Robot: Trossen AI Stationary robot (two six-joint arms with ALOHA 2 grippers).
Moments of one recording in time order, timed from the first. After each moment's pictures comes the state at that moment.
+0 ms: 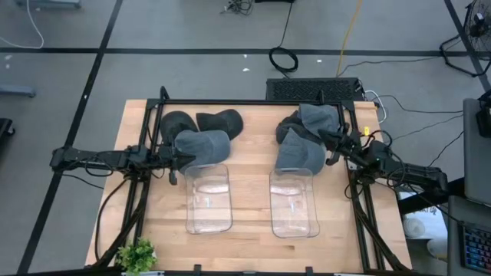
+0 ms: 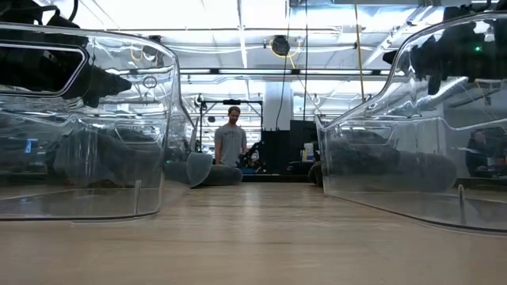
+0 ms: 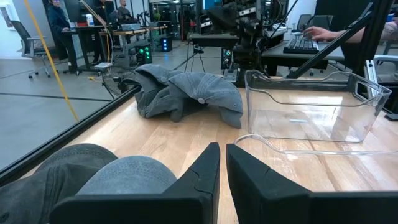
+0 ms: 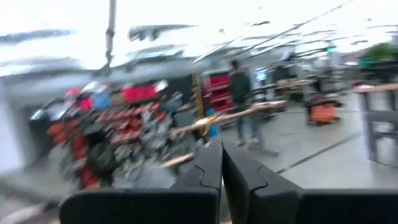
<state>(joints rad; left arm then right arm) -0.04 0.18 0.01 0.10 -0.19 0.00 -0.21 0.03 0.02 0.31 0.31 0.18</state>
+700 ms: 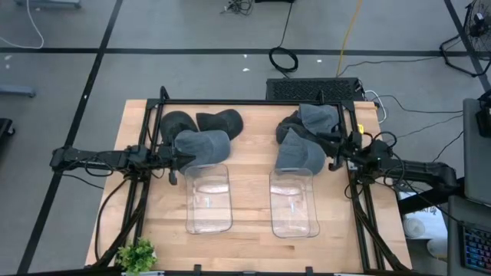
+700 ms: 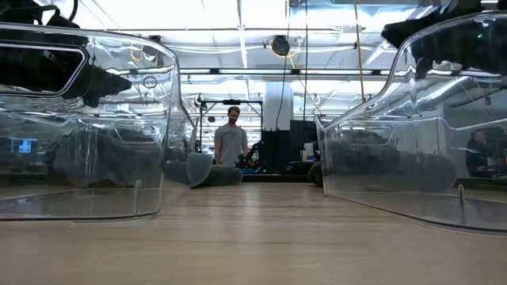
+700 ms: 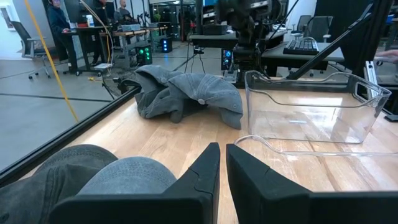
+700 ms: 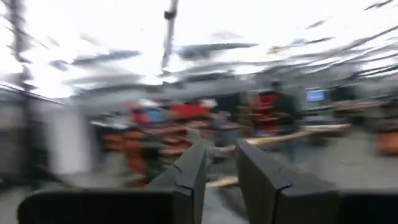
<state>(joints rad) -0.04 0.18 0.01 0.11 -0.19 0.00 -0.21 0.25 0.02 0.62 0.13 0.12</state>
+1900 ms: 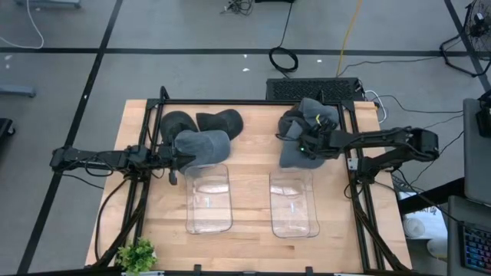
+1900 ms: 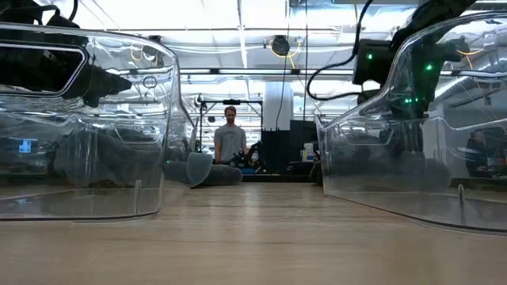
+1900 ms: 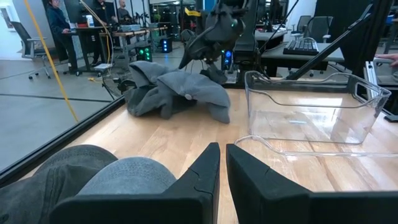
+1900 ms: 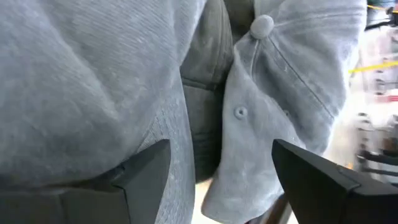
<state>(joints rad) -0.04 0.18 0.01 0.11 -0.19 0.00 -0.26 1.32 0.66 -0.74 0.76 0.17</state>
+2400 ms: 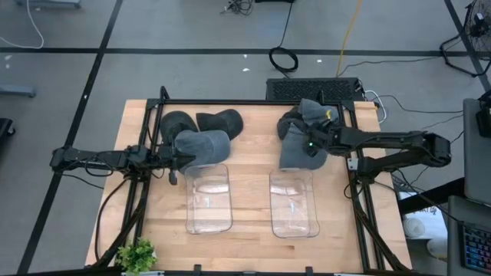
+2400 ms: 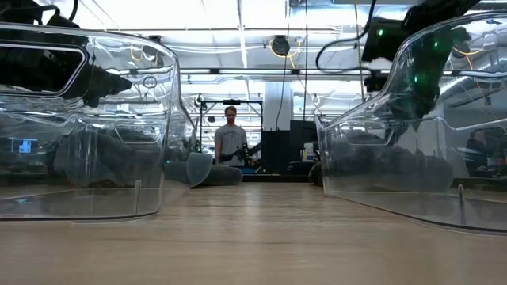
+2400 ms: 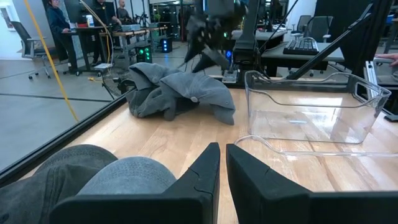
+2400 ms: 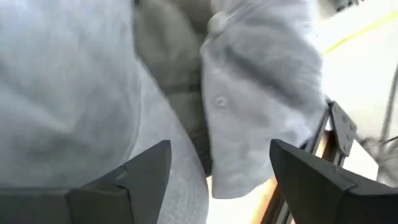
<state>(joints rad) -0.04 0.18 0.01 0.11 -0.19 0.00 -0.27 1.12 0.70 -0.83 0.68 0.44</state>
